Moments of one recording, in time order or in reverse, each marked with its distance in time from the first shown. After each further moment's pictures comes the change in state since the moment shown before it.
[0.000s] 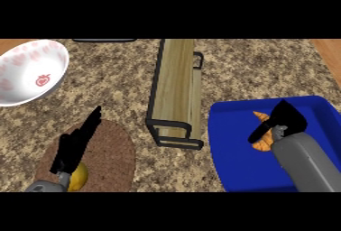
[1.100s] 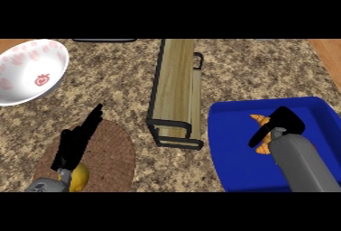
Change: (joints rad) left arm -0.009 -0.045 0.056 -0.006 -0.050 -0.043 0.045; right arm 0.002 0.092 -0.154 0.162 0.143 0.023 -0.127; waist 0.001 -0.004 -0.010
